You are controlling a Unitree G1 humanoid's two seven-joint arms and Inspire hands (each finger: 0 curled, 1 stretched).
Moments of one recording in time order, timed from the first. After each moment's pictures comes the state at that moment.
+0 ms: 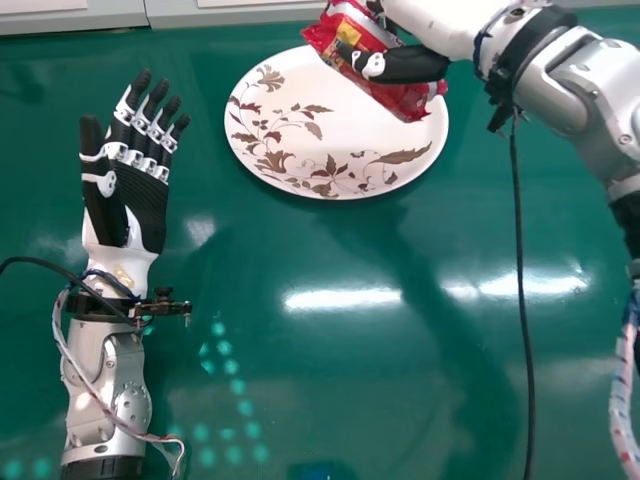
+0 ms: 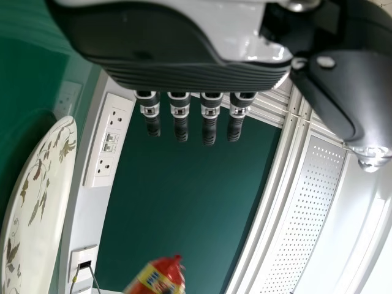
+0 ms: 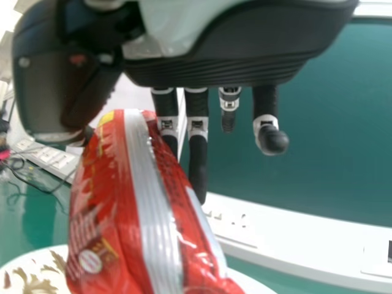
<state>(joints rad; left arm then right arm) -0.15 0.05 0.20 0.04 -0.37 -0.40 -0.37 -1.16 -0.66 0.37 0.63 -0.97 -0.48 0.10</state>
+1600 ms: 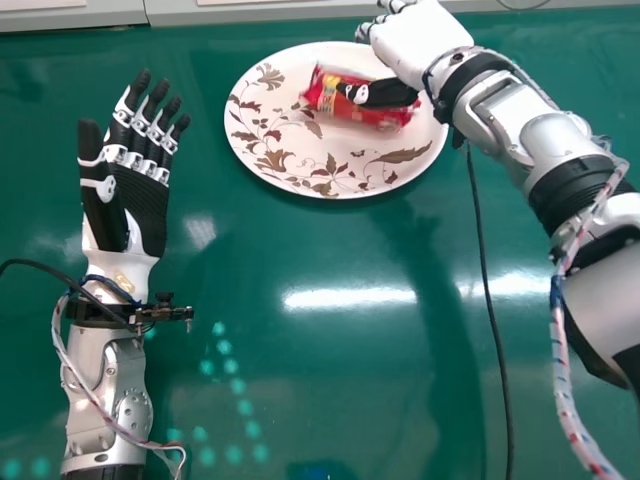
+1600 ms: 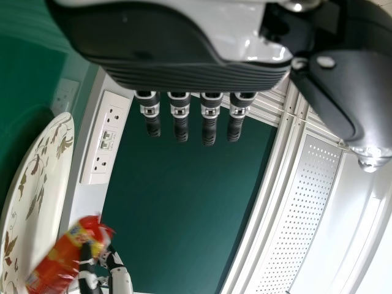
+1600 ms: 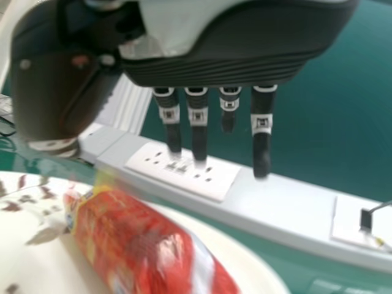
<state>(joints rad) -0.12 0.04 0.18 0.00 -0.37 -0.41 -0.35 -1.30 -0.50 0.66 1.05 -1.04 -0.25 -0.19</state>
